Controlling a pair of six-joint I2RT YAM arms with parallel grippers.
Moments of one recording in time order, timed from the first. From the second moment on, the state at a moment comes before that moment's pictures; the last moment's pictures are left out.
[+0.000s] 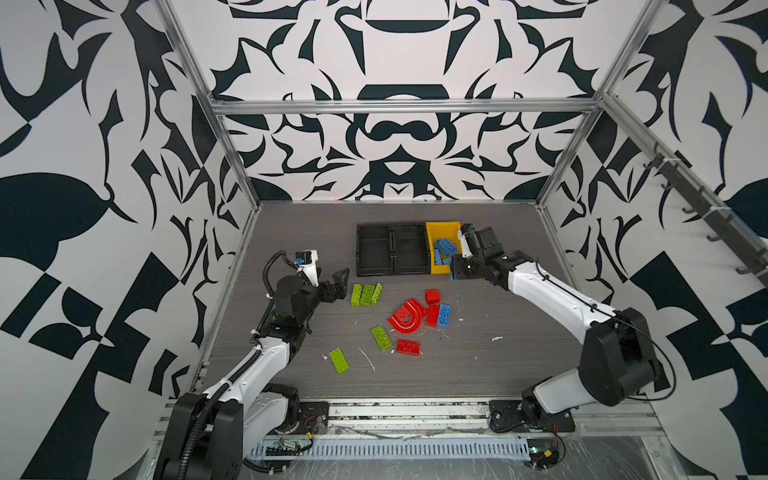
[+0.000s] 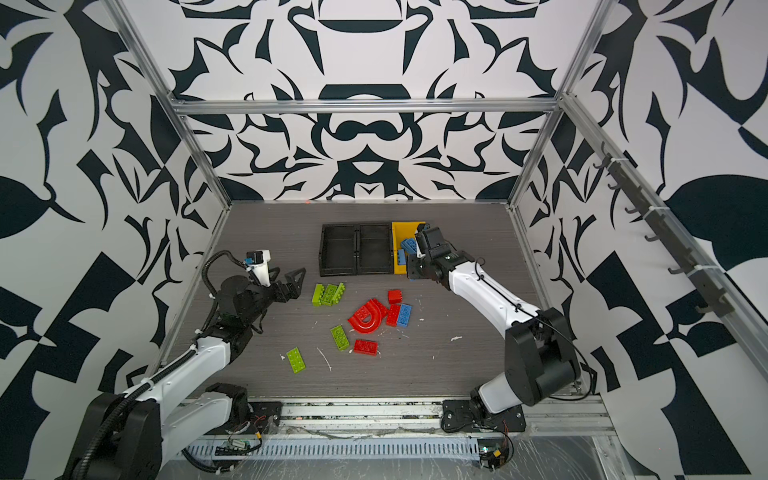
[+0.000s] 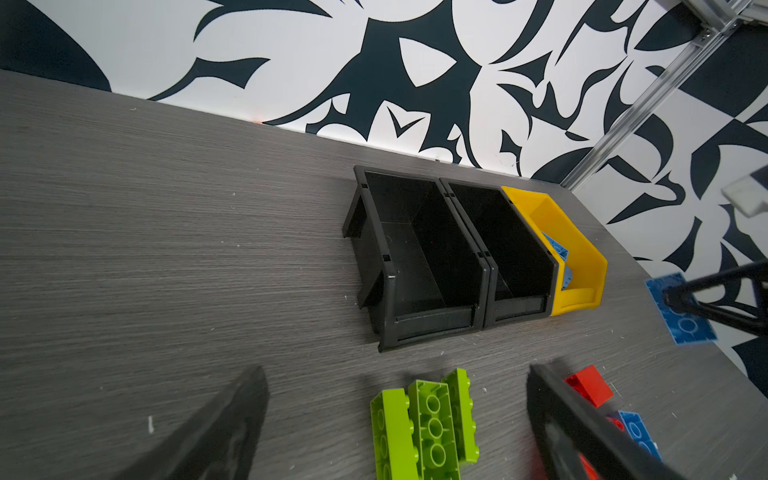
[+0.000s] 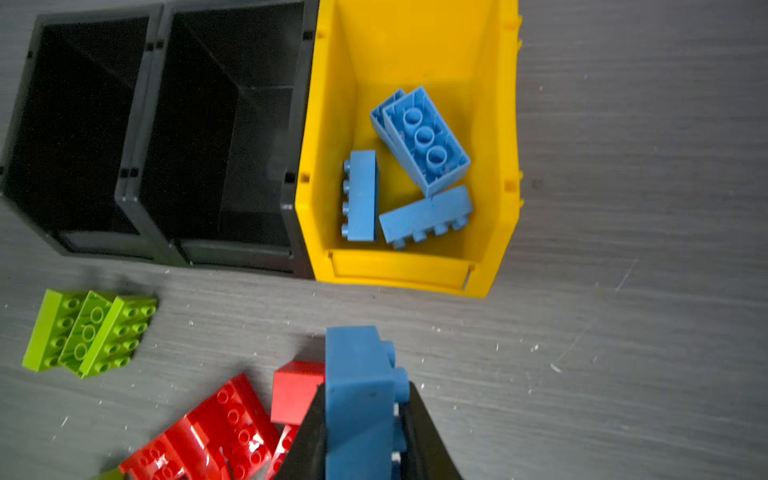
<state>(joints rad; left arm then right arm) -0.21 1.04 0.35 0.43 0.23 -0.33 0.39 1.53 1.13 -0.50 -0.01 0.32</state>
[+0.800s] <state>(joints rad) -0.21 1.04 0.35 0.43 0.22 -0.33 0.32 1.94 1.49 -0.50 -0.11 0.20</state>
